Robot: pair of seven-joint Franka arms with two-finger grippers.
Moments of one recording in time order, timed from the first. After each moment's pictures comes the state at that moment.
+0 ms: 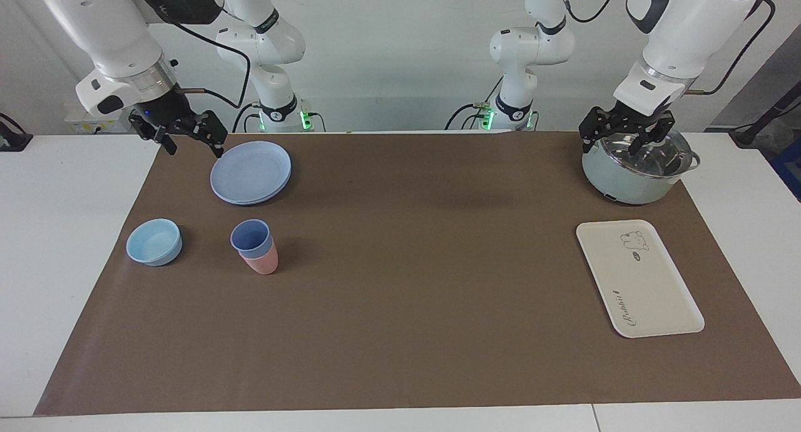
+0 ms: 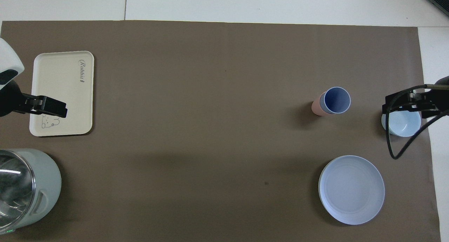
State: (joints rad) left arm -0.05 -0.04 -0.03 -1.65 0.00 1.57 0.08; right arm 0.02 -0.02 -0.04 -1.61 0.02 1.54 0.11
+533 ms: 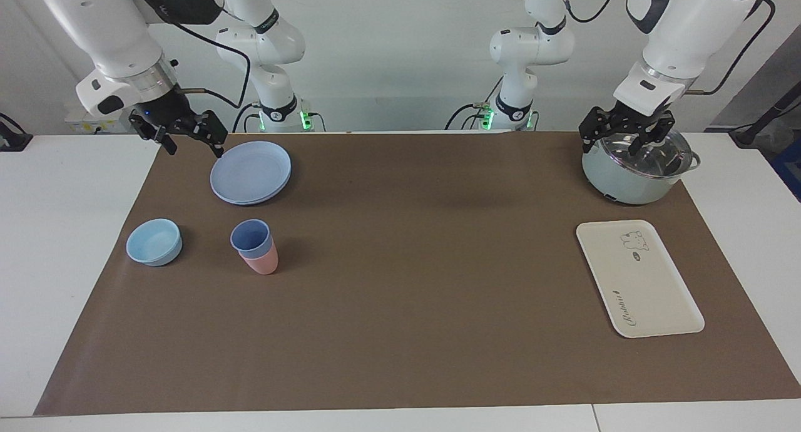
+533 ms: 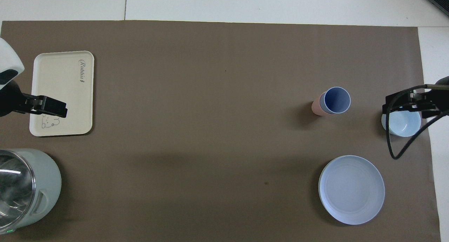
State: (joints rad) left arm -0.05 -0.04 -0.03 -1.65 0.00 1.57 0.08; right arm 0.02 -0.02 -0.04 -1.61 0.02 1.53 0.11
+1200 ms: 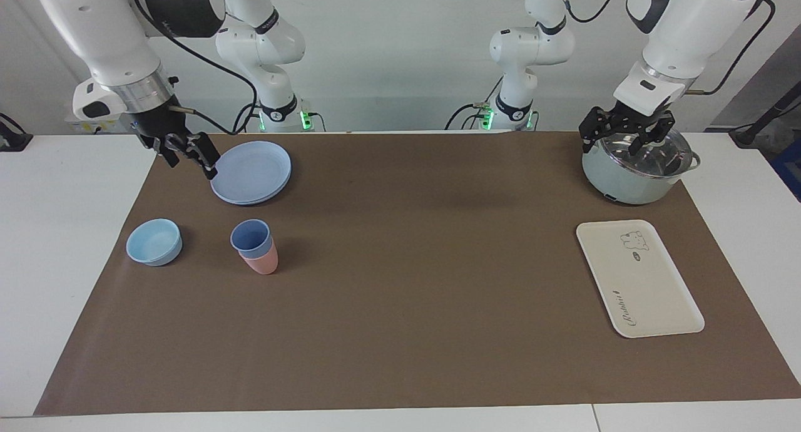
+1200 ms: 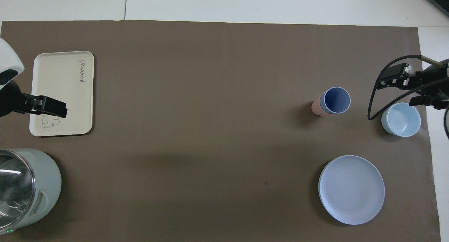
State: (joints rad) left arm -0.05 -0.04 -0.03 -1.65 0.00 1.57 0.08; right arm 0.01 0.04 -0.05 -1.63 0.07 1.73 0.46
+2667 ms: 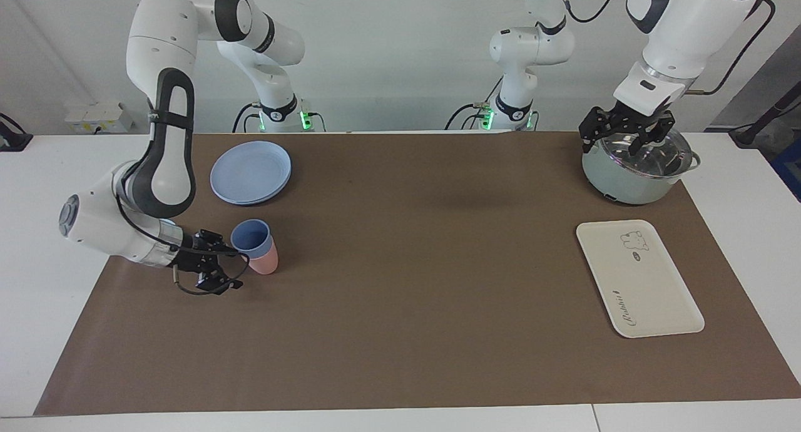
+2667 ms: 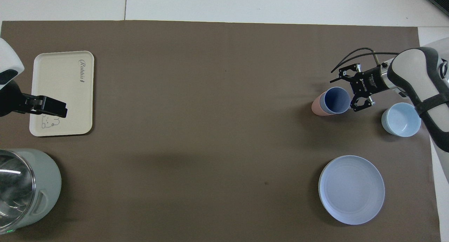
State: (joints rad) left arm -0.05 -0.04 -0.03 -1.65 0.00 1.57 0.08; right arm -0.12 0.54 -0.05 -1.61 0.58 1.86 0.81
